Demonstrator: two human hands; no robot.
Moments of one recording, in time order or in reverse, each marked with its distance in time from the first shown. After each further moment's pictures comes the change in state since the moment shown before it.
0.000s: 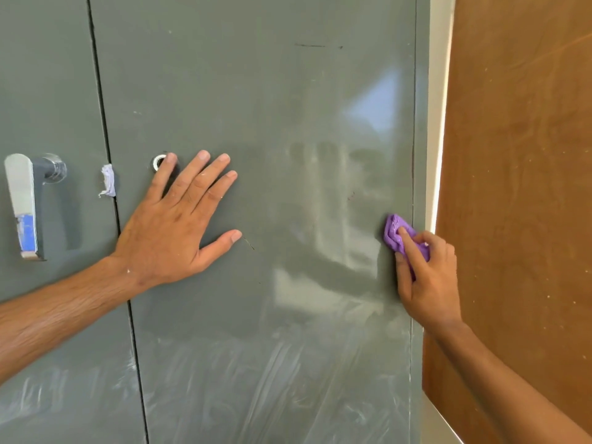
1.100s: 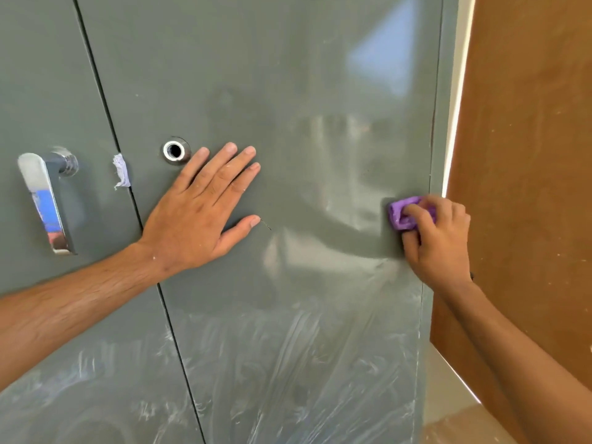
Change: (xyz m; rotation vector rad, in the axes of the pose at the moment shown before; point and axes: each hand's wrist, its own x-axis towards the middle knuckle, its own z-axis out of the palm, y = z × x) left_hand 0.000 0.000 0.001 -0.068 -0.064 0.086; right_hand 0.017 -0.011 -0.004 -0.080 -0.099 -0.086
